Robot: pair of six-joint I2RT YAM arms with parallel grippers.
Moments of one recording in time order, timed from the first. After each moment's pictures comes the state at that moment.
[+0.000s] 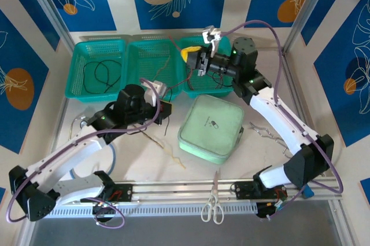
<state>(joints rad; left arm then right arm) -0.75 1.07 1.02 -0.45 0.20 -0.37 0.47 1.40 1.37 0.06 -0.66 0.35</state>
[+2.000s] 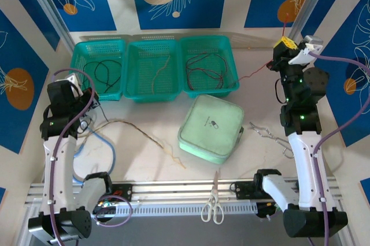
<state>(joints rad) 0.18 0.90 1.04 -0.72 0.20 -0.37 -0.02 0.91 1.10 0.04 -0.06 0.27</state>
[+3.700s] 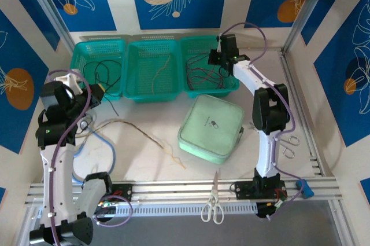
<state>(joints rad) 0.18 0.83 1.08 -0.68 0.46 -0.47 0.26 2.10 1.75 -0.34 -0.03 0.30</state>
